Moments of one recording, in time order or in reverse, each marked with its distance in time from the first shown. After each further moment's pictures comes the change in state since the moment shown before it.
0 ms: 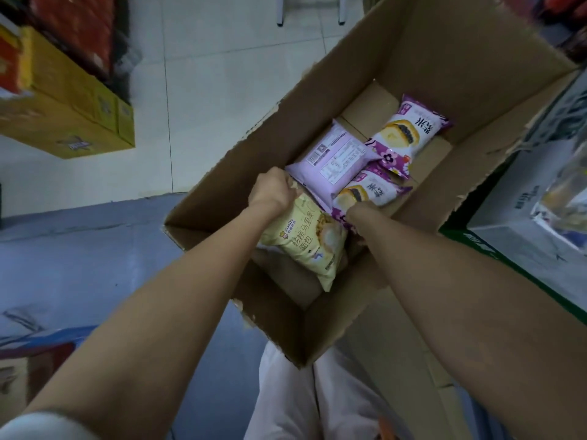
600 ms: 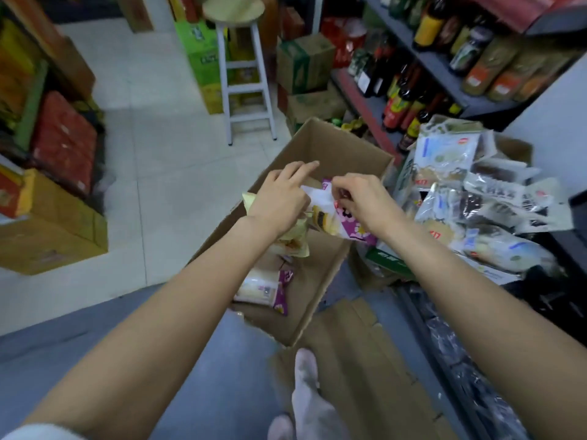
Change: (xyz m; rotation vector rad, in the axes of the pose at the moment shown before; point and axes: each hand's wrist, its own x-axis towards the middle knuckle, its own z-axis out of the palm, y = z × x) left_hand -0.156 0.107 -0.109 0.734 0.323 1.003; right_hand -0.249 0.026 -0.147 -0.290 0.709 -0.918
